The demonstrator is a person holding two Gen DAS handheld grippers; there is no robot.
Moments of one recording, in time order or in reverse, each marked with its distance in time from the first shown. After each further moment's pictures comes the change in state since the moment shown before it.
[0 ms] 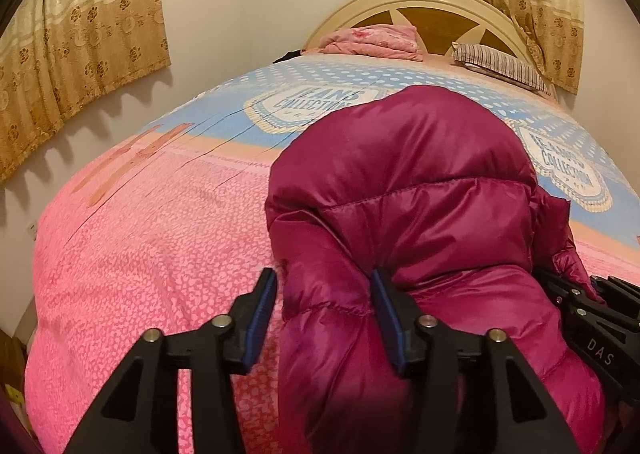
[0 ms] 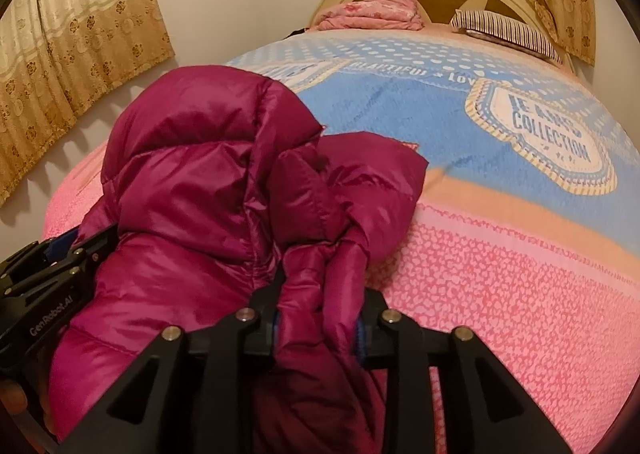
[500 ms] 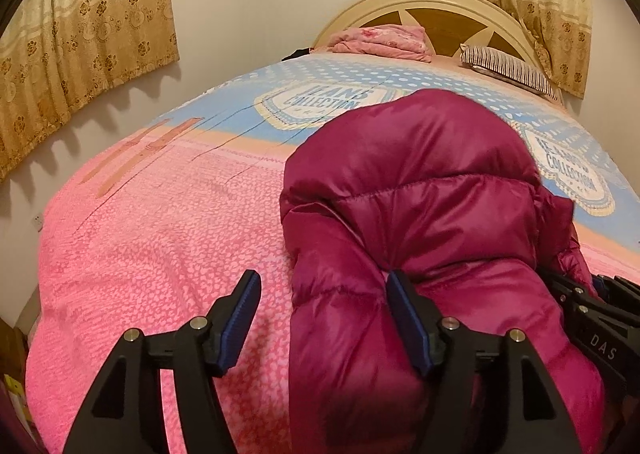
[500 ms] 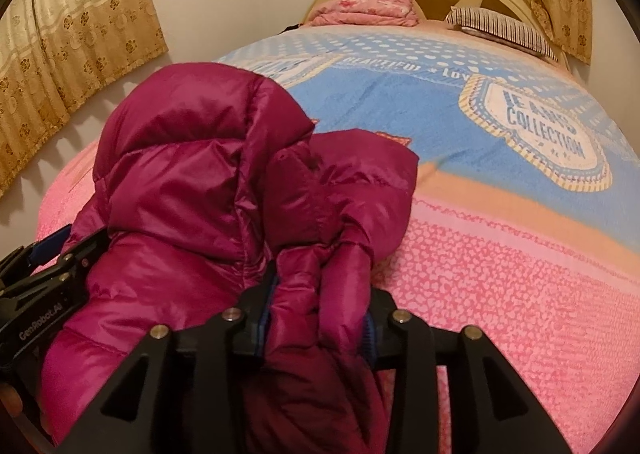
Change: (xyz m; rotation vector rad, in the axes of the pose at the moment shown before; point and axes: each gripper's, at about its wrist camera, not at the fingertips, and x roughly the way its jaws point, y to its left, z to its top) left arm -0.011 0.012 -0.007 -0.021 0.001 0.008; right arm -0.001 0.001 -0.001 0.004 0.012 -0.029
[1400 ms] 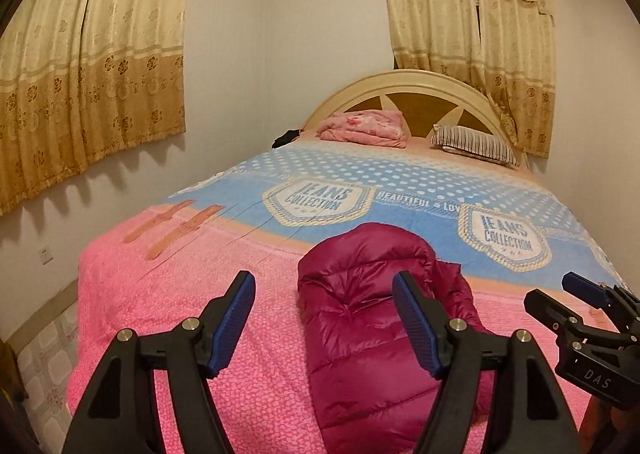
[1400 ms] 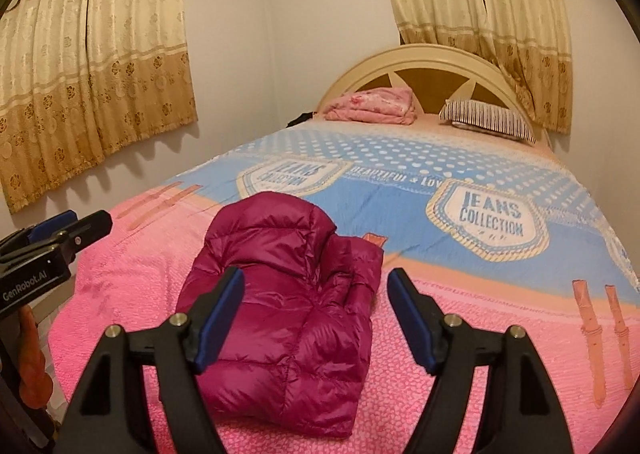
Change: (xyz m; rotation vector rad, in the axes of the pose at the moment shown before) left arm -0.188 0.014 0.008 -0.016 -0.280 -0.066; right arm -0.173 0.026 -0.016 -0.087 -0.314 -0.008
